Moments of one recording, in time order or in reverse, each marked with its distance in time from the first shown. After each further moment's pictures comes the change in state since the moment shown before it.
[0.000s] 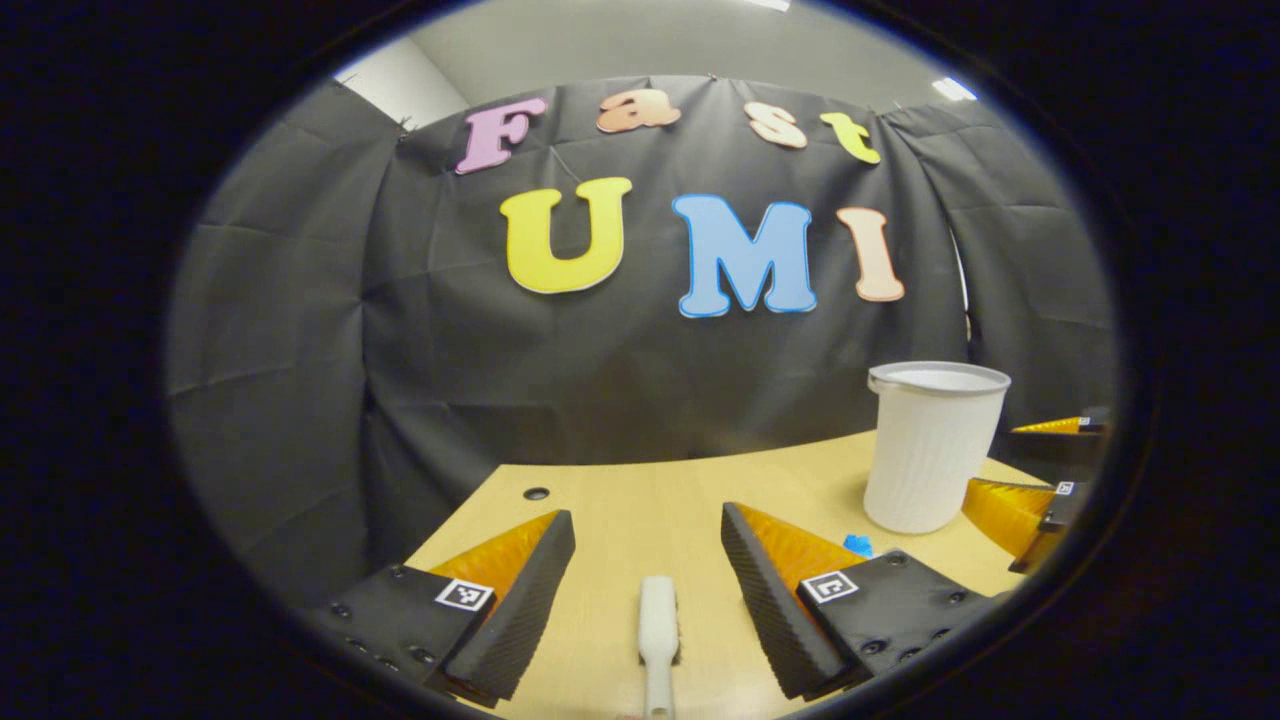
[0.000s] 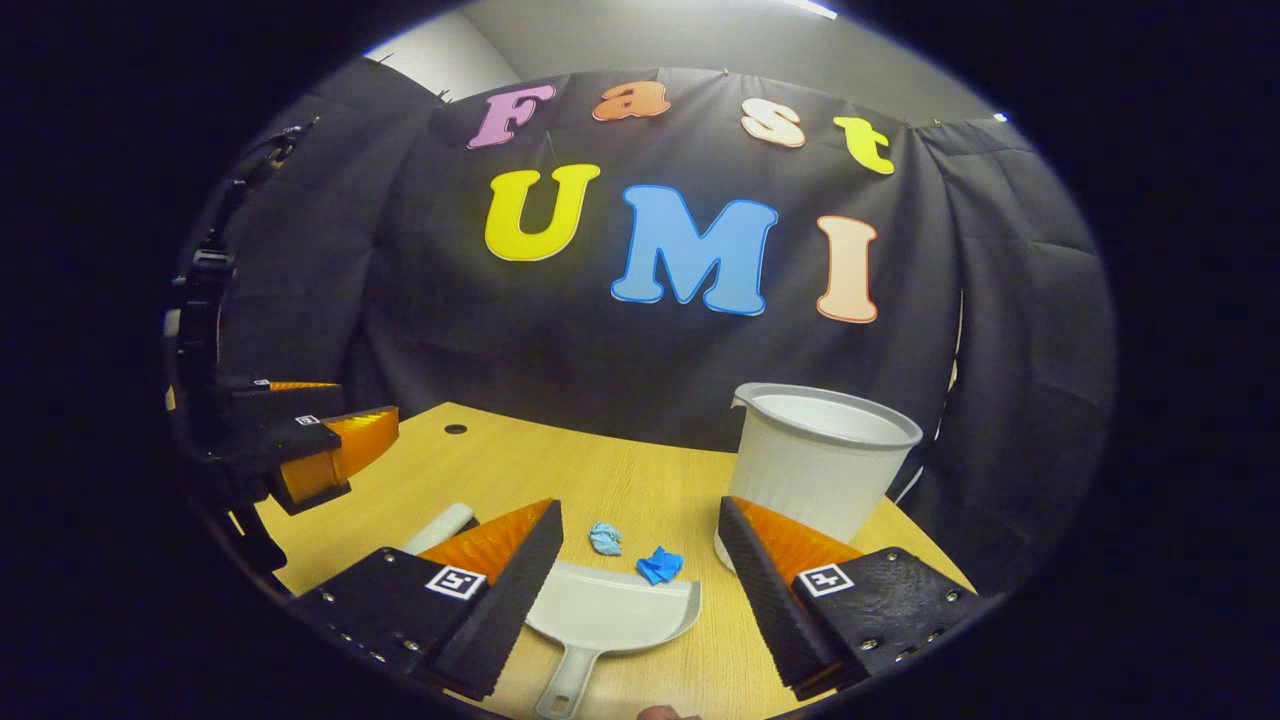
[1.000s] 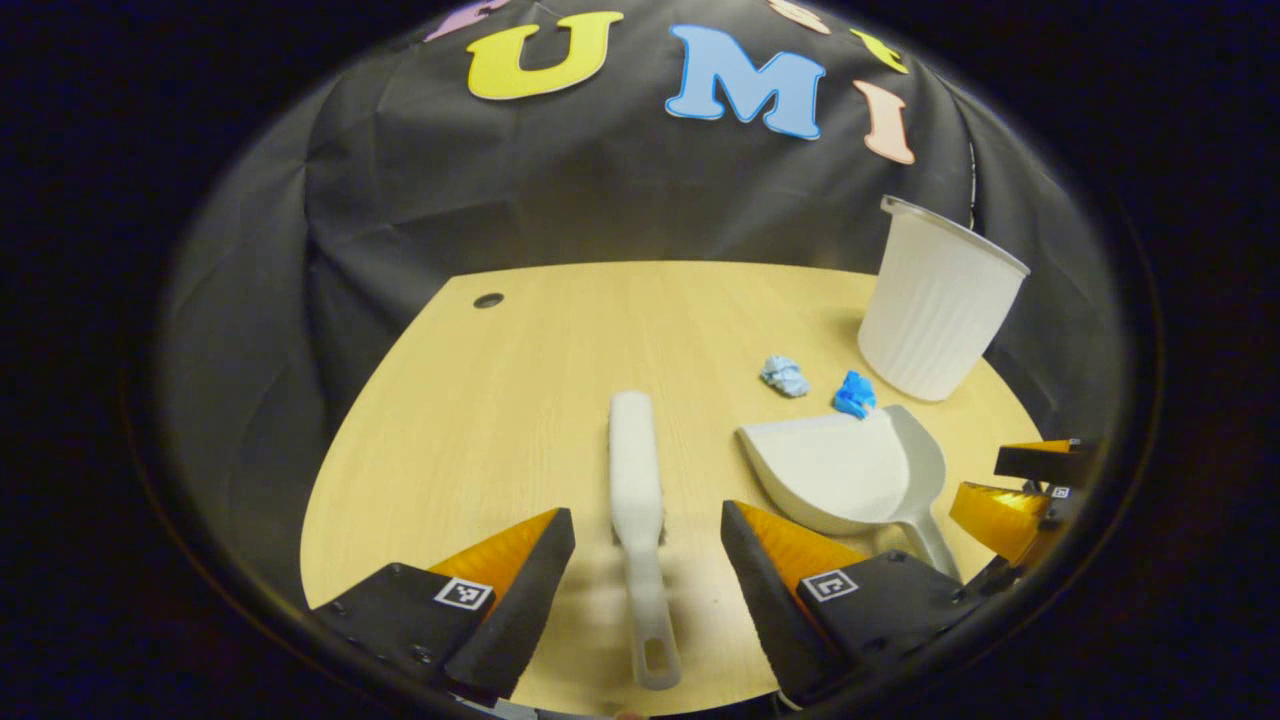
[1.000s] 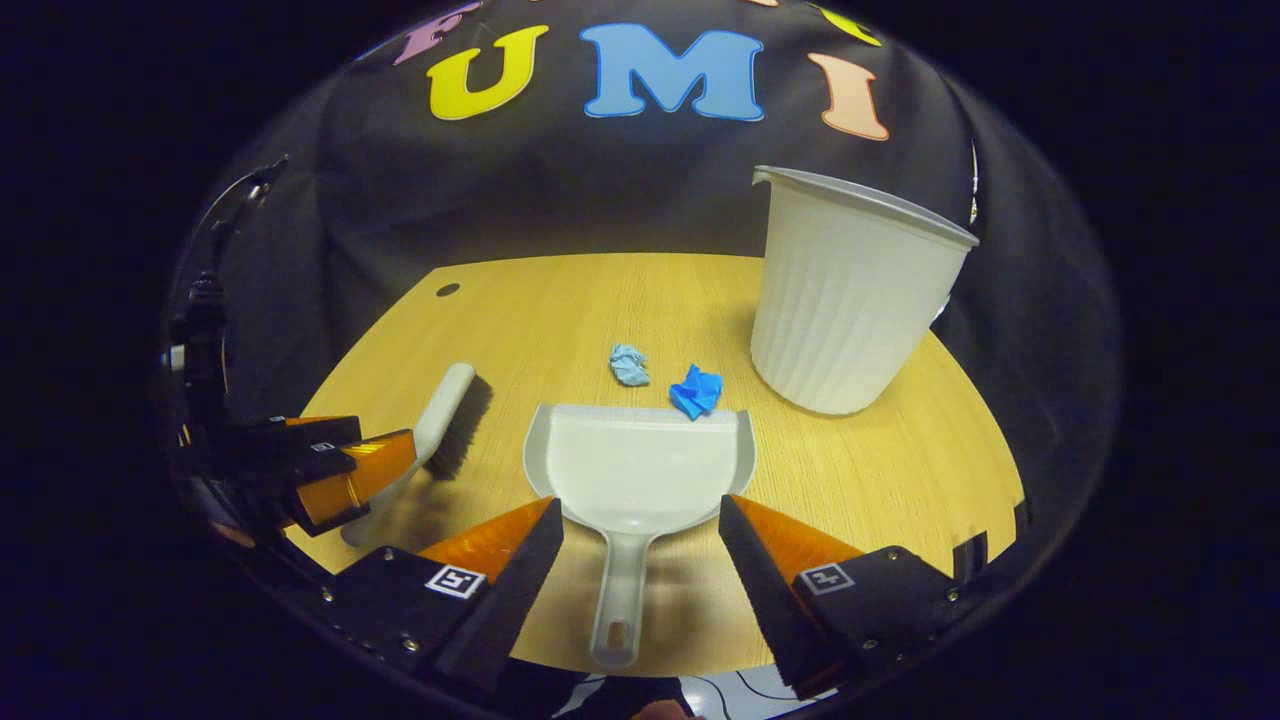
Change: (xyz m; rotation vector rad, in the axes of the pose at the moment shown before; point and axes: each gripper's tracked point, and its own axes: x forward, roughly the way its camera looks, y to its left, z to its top) left arm 0.008 -0.009 -0.164 -0.066 0.605 -0.074; right arm -0.005 0.023 -0.113 0.138 0.574 0.014
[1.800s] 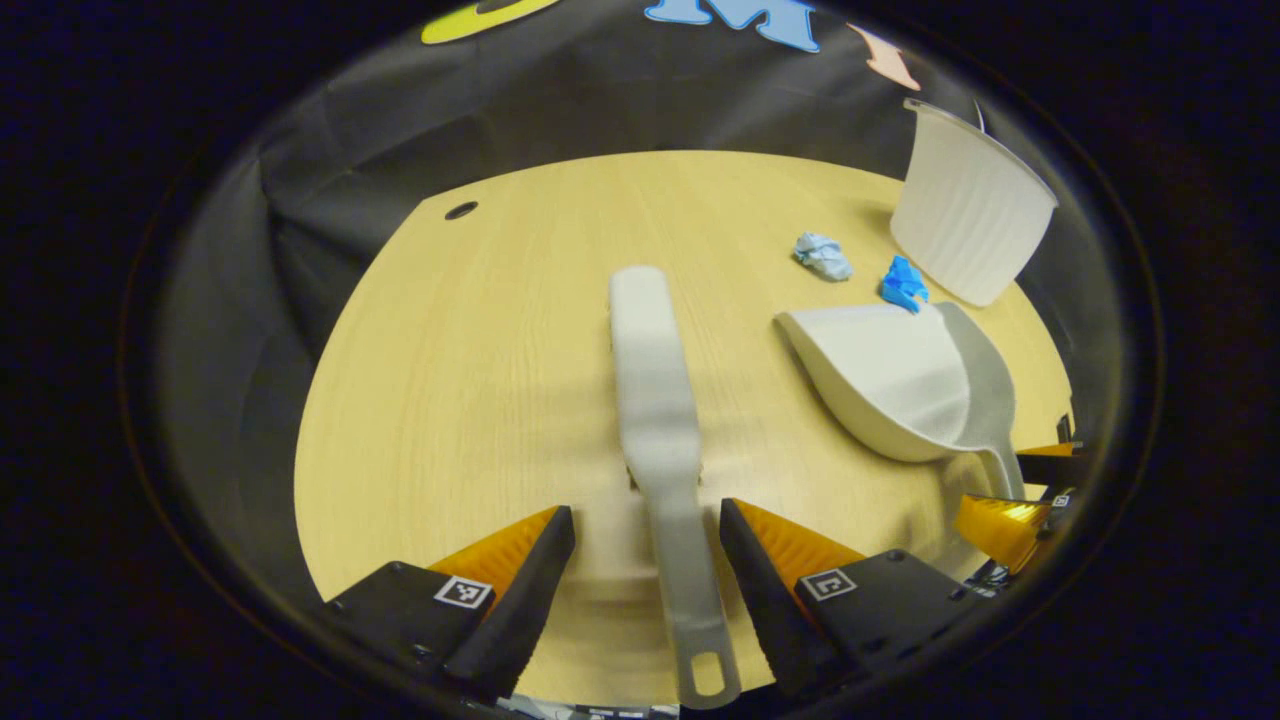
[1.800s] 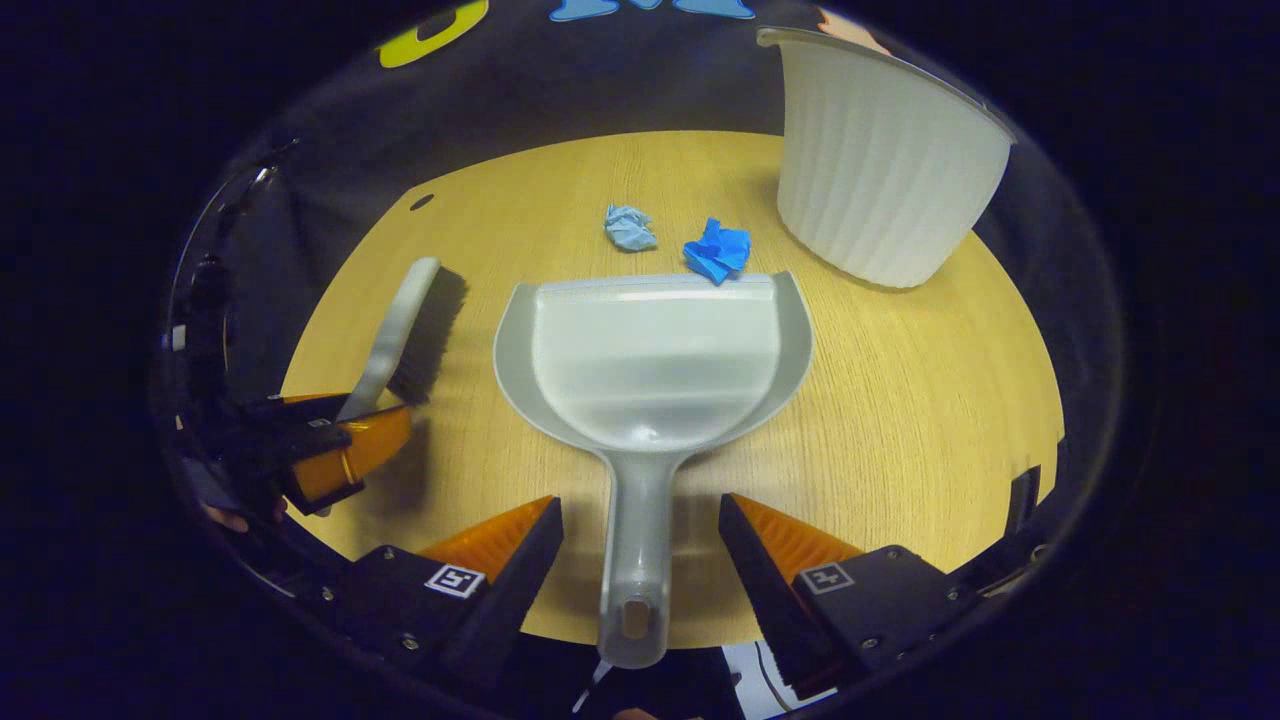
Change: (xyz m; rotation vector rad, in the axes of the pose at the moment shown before) left arm 0.052 0.014 -0.061 0.063 0.295 0.014; right arm 0.045 0.020 -0.064 0.083 0.320 0.065
